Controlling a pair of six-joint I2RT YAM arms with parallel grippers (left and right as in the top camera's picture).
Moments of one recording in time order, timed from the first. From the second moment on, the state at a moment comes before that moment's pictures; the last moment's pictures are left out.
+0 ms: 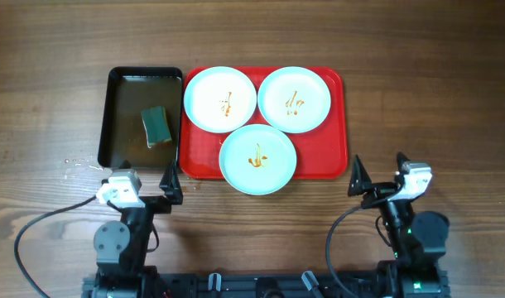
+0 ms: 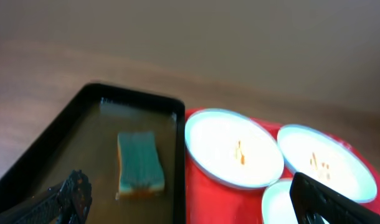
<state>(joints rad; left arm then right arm) -0.04 0.04 0.09 -0.22 0.03 -0.26 0.00 0.13 0.08 -0.13 -0.14 0.16</state>
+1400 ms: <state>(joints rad) -0.04 1.02 0.96 -0.77 0.08 -0.28 0.00 1.09 0.96 -0.83 -0.52 0.18</state>
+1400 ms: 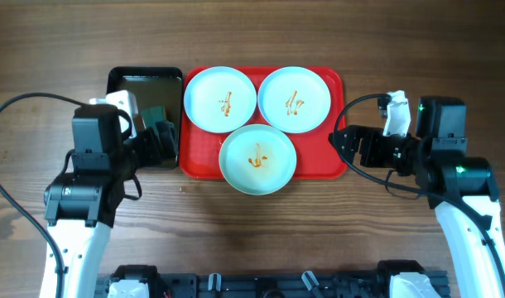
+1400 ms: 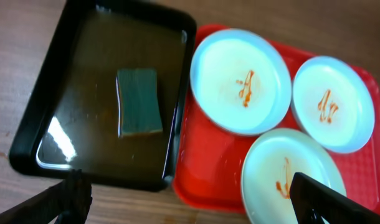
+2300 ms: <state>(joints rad) -0.04 1.67 0.96 -0.37 -0.07 -0.29 0.00 1.10 0.96 -0.83 -0.52 0.18</state>
